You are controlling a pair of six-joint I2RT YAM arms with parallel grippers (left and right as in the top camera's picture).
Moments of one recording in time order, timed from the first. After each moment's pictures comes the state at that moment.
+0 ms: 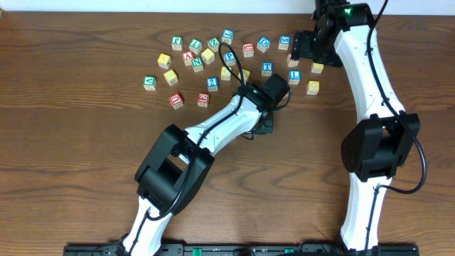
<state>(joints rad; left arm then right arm) -0.72 2.15 1.61 -0.83 -0.08 -0.68 0.15 2.25 2.24 -1.24 0.01 0.33</state>
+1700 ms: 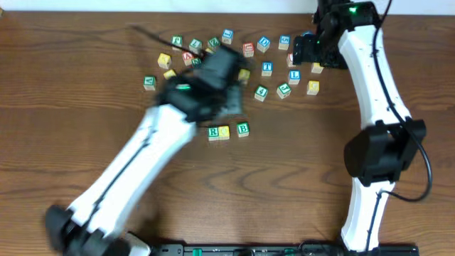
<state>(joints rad) -0.55 1.58 1.60 -1.05 -0.08 -0.58 0.15 2.17 2.24 -1.33 0.01 0.24</state>
